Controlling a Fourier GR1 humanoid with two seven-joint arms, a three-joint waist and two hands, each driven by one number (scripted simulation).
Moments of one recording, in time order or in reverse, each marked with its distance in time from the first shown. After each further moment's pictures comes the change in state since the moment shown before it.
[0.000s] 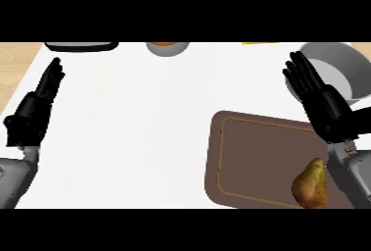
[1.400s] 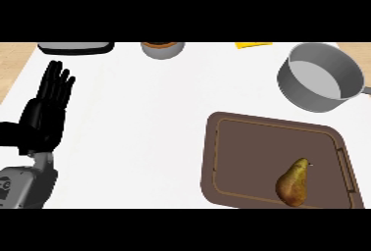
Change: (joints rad) left arm 0.054 -0.186 0.100 -0.135 0.184 0.010 0.068; right arm 0.619 -0.636 -0.417 -0.067 0.354 0.452 -0.471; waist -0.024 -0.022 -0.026
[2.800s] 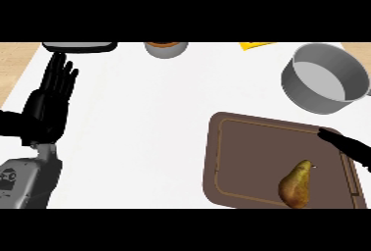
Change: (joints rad) left arm -0.058 -0.067 0.068 0.014 -0.073 -0.068 0.046; right arm -0.125 0.359 0.199 -0.280 0.365 0.126 0.509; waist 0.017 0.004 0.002
